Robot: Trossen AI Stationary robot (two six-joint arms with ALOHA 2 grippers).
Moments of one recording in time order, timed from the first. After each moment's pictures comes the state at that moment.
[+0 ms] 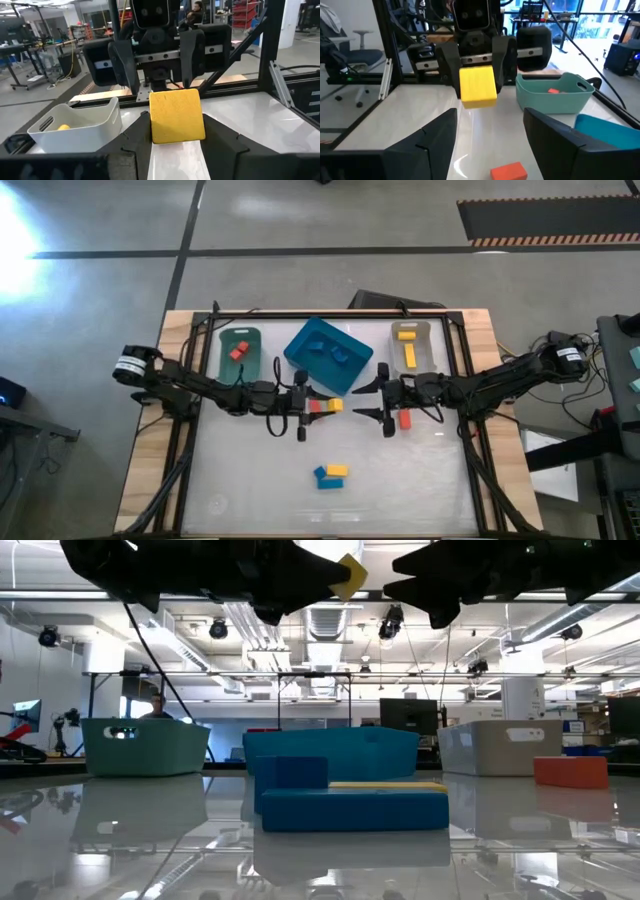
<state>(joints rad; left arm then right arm) -0.14 1.55 0.72 0.83 -0.15 0.12 0.13 1.22 0.50 0.64 0.07 0.00</state>
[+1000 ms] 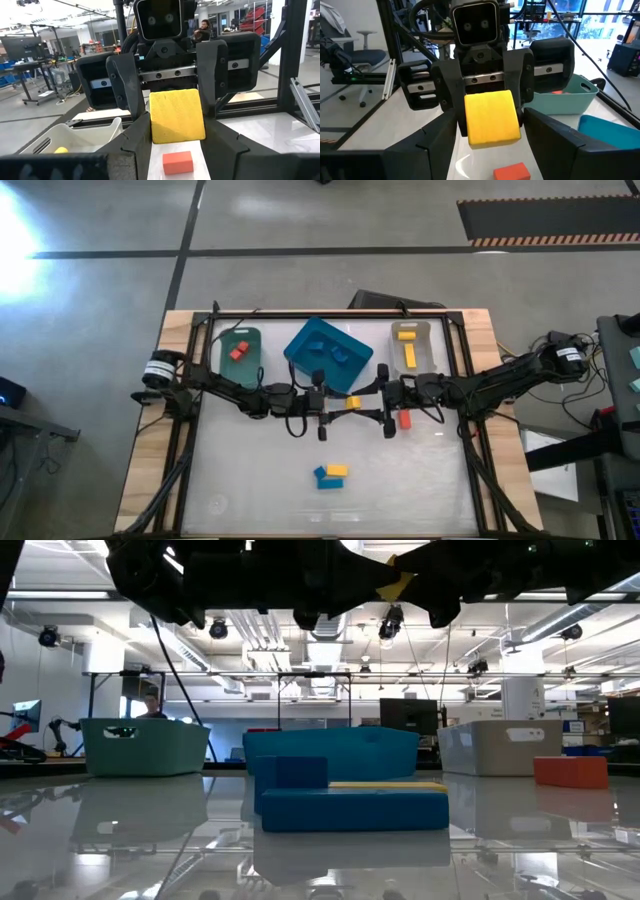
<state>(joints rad) -0.13 1.78 0.87 1.01 -0.16 0.15 0.13 1.22 0.50 0.64 0.06 0.00</state>
